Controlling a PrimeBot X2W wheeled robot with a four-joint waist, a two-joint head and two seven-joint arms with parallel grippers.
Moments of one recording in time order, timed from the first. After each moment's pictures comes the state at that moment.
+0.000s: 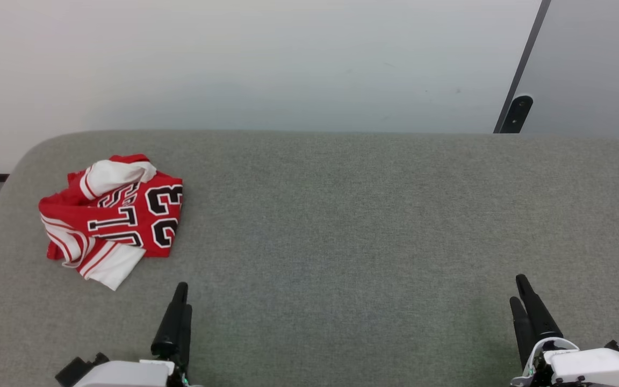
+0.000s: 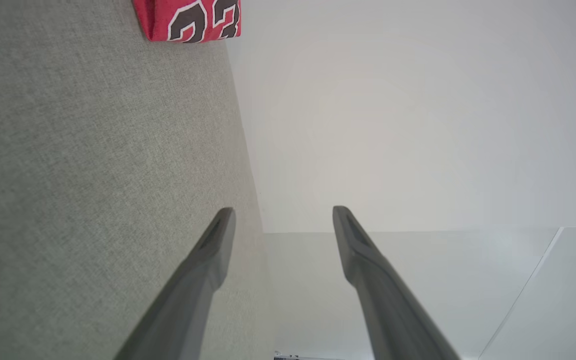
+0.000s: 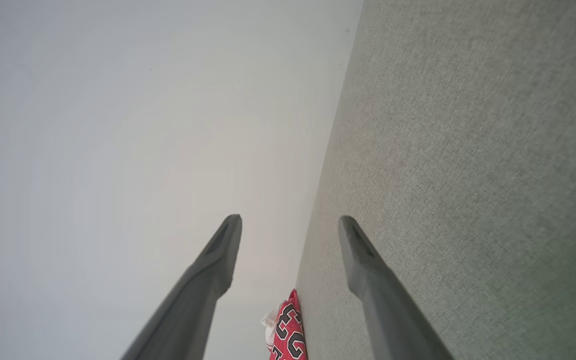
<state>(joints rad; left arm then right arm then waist) -0.02 0.04 0.01 0.21 -1.53 -0.12 0.01 -0.05 -0.04 0.01 0.25 1.53 0.13 0.01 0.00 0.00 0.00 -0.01</state>
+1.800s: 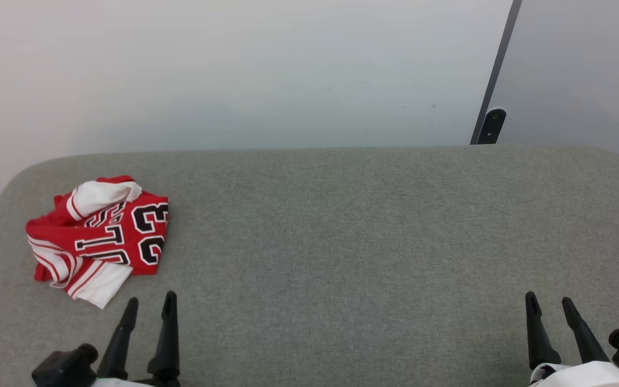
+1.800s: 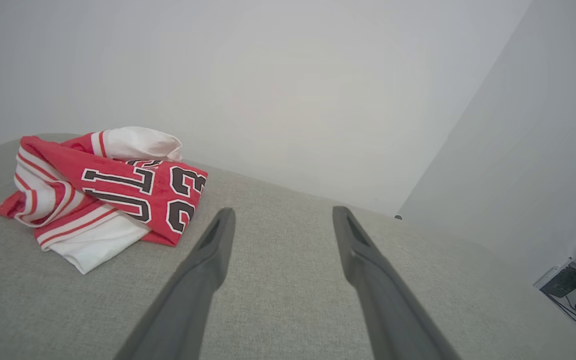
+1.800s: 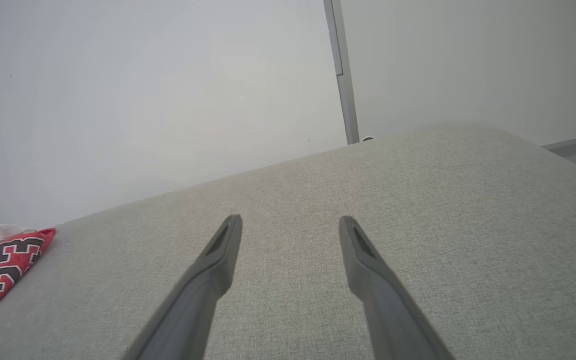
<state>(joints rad) 0.09 0.11 0.03 0.03 -0.47 -0.12 -0.16 0.01 -0.07 -0.06 0.22 0.37 0.13 -0.16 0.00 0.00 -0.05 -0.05</state>
